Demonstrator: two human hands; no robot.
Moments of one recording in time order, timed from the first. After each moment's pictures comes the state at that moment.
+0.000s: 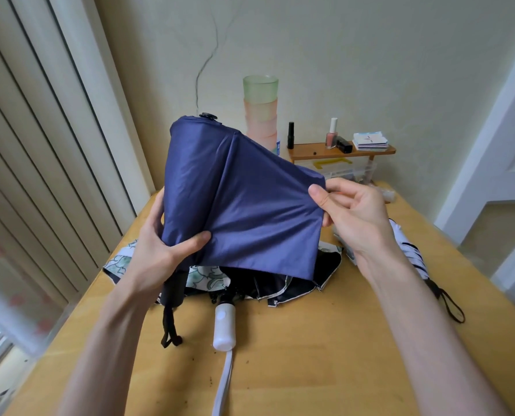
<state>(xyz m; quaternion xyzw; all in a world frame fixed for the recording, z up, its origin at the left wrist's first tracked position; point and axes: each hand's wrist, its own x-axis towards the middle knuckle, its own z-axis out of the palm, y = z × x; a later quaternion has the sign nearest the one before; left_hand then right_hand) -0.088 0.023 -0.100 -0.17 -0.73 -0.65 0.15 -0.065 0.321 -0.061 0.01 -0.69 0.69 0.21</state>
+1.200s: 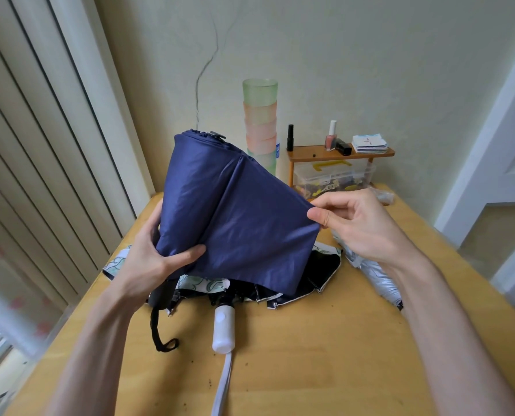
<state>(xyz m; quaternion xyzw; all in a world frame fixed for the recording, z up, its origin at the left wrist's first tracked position) -0.079 0.011 -0.097 -0.16 -0.76 -0.62 0.11 -0.063 0.346 -0.056 0.16 -0.81 0.56 0.12</state>
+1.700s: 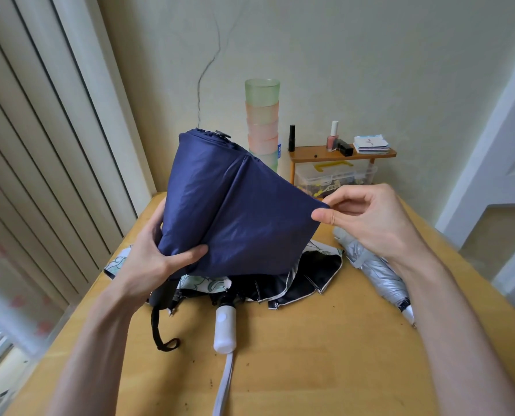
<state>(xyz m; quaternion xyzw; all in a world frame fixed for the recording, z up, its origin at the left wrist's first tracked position) -0.078 0.011 -0.095 -0.15 -0.77 -0.61 0.11 -0.059 0.352 -0.050 0.12 -0.80 0.57 0.17</state>
